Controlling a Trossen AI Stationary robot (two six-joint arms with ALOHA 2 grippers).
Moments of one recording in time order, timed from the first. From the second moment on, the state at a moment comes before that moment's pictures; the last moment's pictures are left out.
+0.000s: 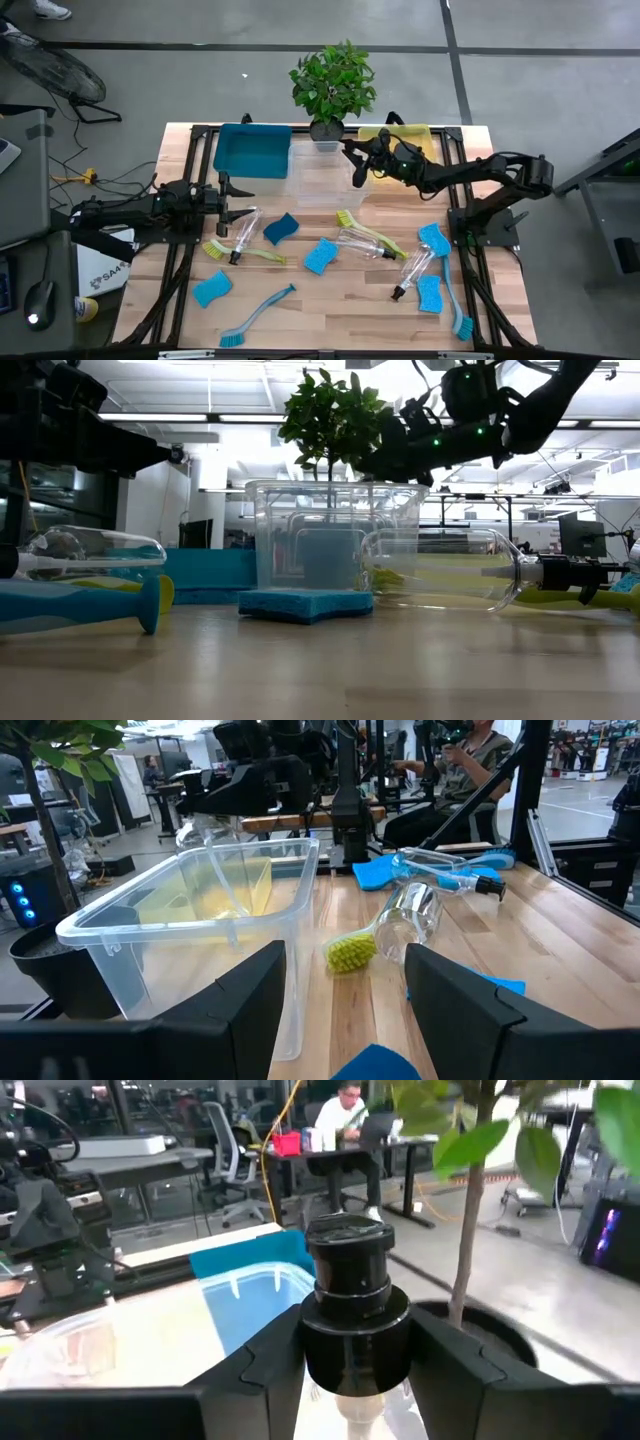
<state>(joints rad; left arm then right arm) 0.07 0.02 0.01 0.01 0.01 0.10 -0.37 1.47 0.59 0.82 0.14 0.08</state>
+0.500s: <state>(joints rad) 0.07 0.02 0.01 0.01 0.01 0.10 -0.36 1.47 0.59 0.76 0.15 0.10</state>
